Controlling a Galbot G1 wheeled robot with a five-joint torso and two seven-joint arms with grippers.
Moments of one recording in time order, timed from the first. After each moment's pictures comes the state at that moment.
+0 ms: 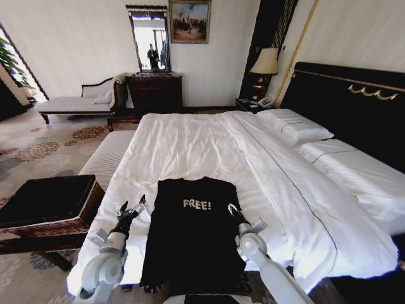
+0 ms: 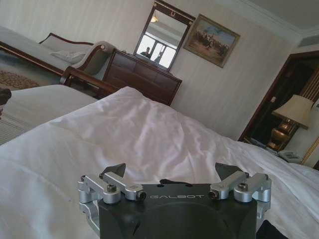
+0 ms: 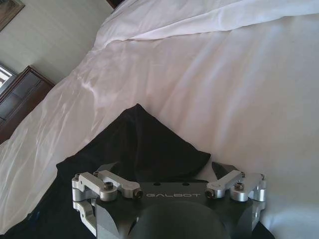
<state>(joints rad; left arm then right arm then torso) 1.60 -1.28 -0.65 -2.13 -0.76 0.12 -0.12 -1.21 1.17 0.20 1.76 1.24 0.11 0.60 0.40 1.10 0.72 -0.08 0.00</state>
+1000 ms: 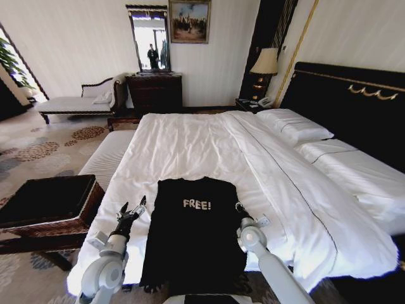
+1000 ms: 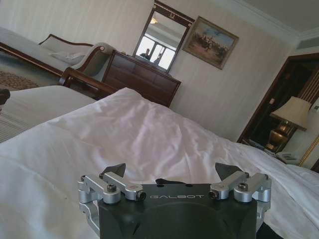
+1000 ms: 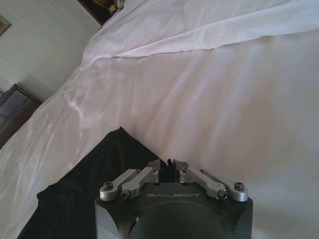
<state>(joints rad) 1.62 -1.31 -0.64 -2.16 -0.74 0.12 -0.12 -1.17 1.19 0.23 1.70 1.24 0.14 0.61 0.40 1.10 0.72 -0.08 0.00</state>
